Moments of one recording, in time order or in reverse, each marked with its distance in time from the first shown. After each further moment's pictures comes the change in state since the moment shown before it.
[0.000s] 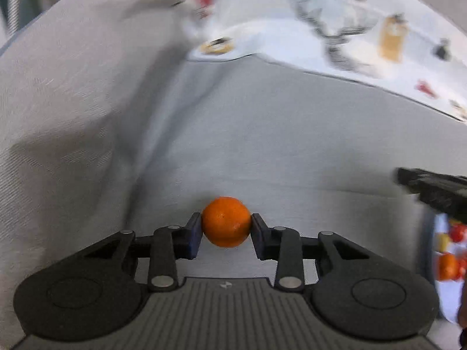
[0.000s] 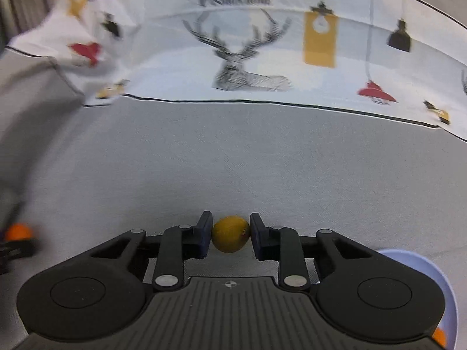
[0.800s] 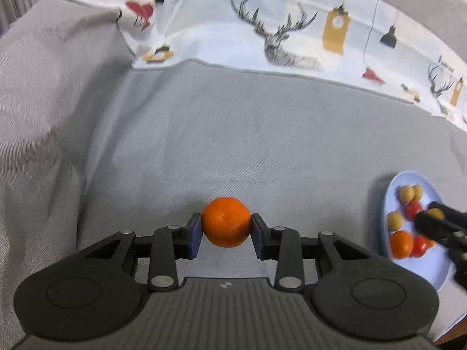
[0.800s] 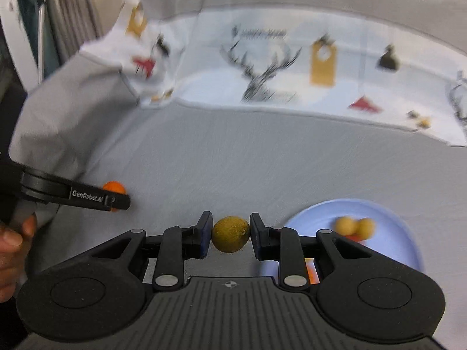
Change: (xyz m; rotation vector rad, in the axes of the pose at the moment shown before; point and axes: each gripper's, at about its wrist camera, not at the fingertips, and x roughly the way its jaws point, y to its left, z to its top) left arm -0.021 -0.027 -0.005 0.066 -0.017 -0.142; right arm -0.121 -0.002 -0.047 -0.047 -0.092 0.050
